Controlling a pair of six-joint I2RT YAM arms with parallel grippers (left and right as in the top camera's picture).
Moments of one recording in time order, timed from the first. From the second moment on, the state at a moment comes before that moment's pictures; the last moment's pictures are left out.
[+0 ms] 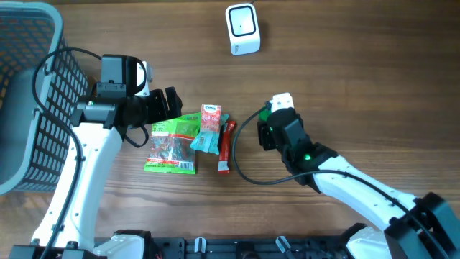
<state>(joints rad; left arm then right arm) -0.08 1.38 1.17 -0.91 0.16 -0.31 0.61 1.44 0.63 0.03 0.28 0.27</state>
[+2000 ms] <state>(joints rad) -0.08 1.38 1.17 -0.91 0.16 -0.31 0.42 1.78 1.46 -1.11 -0.08 0.51</state>
